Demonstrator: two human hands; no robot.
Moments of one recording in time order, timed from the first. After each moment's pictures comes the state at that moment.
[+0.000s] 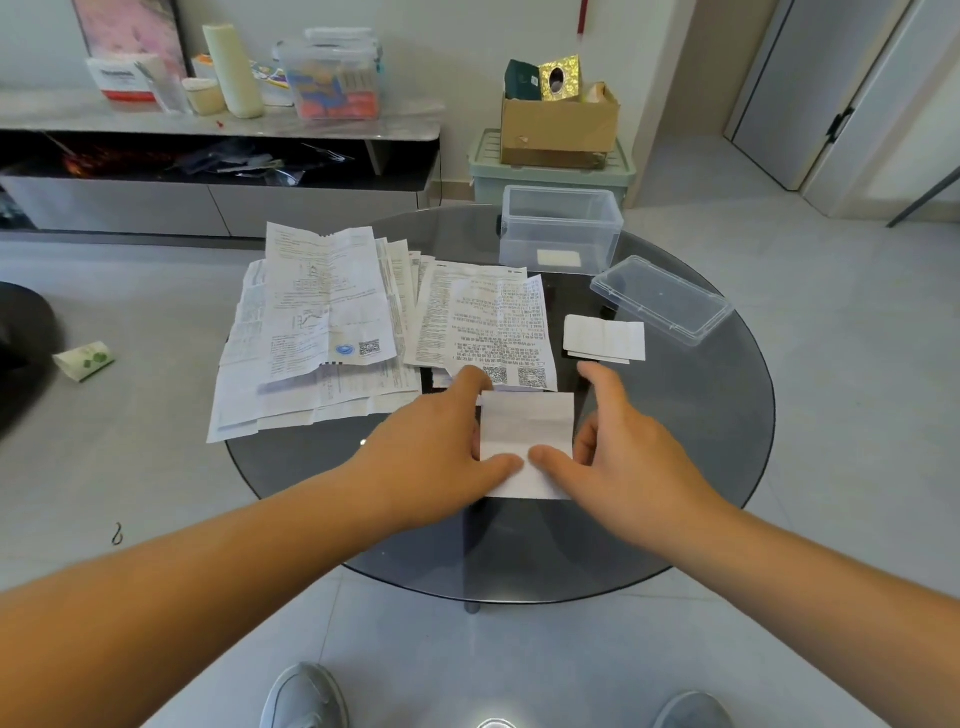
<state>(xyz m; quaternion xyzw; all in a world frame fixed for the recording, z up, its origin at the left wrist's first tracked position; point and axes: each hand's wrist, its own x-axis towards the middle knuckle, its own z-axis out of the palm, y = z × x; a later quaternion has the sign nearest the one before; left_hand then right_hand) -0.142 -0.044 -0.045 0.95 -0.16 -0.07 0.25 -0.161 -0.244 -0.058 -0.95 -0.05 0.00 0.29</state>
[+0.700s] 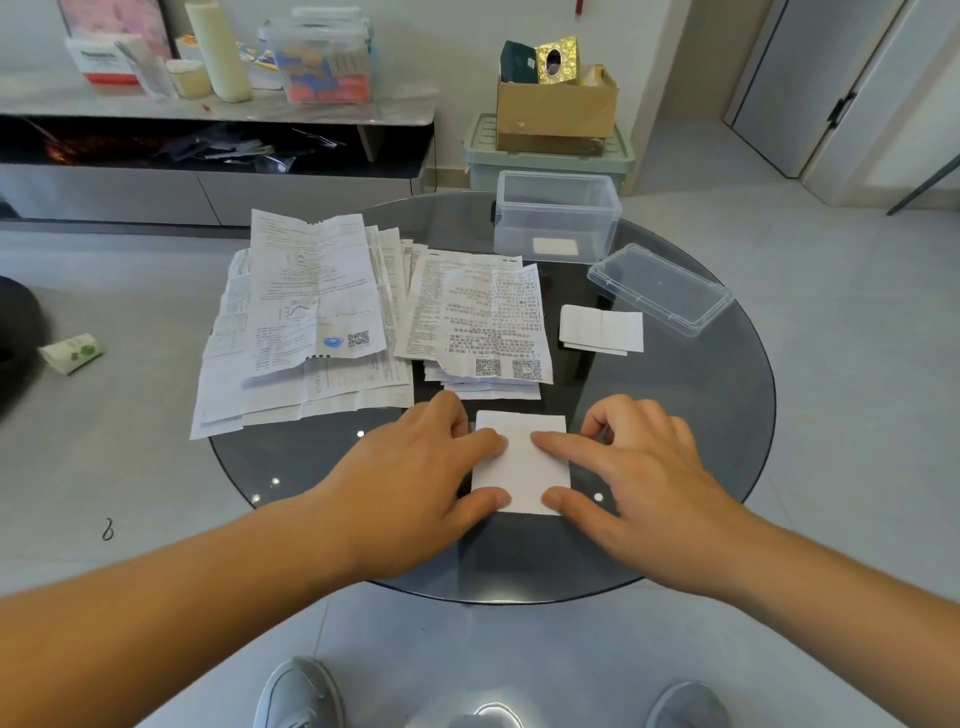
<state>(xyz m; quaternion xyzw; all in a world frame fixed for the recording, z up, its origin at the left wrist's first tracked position) -0.158 -0.030 -0.054 0.96 -0.28 -0.05 0.08 -0.177 -0.265 -0.059 -0.98 -0.17 0.03 0.10</state>
